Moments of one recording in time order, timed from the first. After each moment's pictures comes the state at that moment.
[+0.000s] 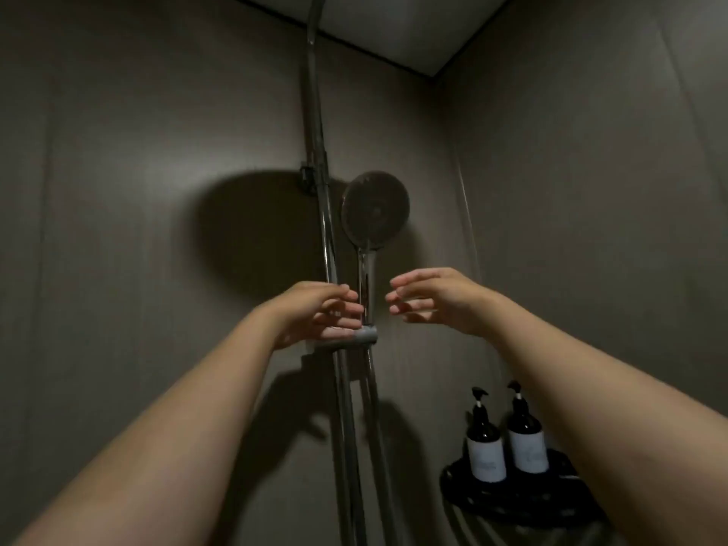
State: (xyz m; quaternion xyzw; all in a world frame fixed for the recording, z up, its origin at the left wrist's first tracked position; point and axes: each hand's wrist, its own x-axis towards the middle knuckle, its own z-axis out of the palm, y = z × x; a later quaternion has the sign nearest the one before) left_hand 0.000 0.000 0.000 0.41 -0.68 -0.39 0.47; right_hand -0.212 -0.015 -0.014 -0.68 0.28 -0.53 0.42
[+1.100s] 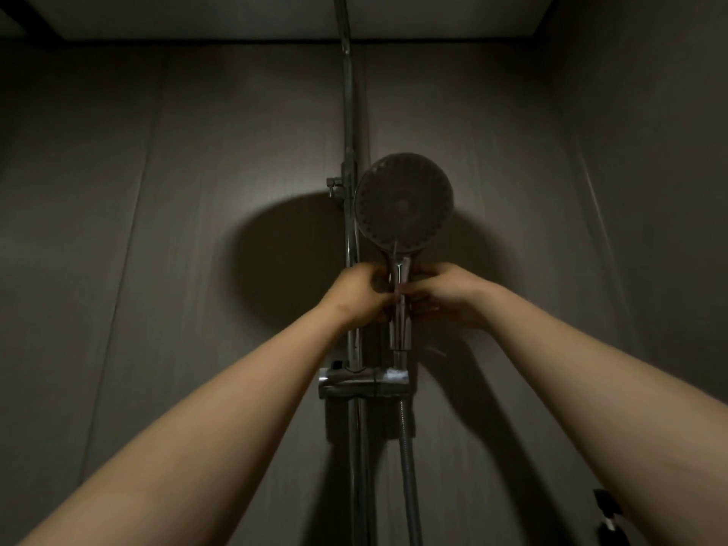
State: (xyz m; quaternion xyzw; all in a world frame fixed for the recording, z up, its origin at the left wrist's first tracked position) left_hand -0.076 -0.085 0.044 0.56 -0.66 0.10 0.49; right_hand -0.196 -0.177 0.053 -0.78 0.18 -0.45 0.39
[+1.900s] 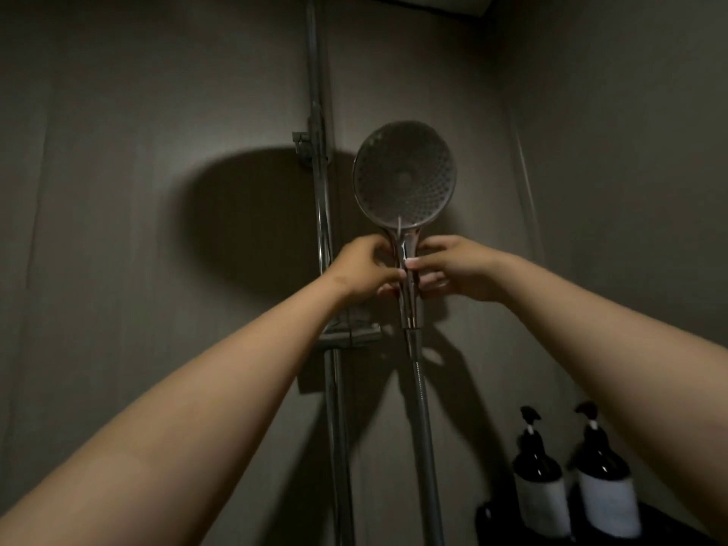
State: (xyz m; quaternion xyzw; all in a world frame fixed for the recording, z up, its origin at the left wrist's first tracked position) left_hand -0.085 -0.091 0.024 0.50 -0.73 0.07 0.46; right_hand -0.241 -0.141 0.022 -0.77 0.21 -0.45 0.40
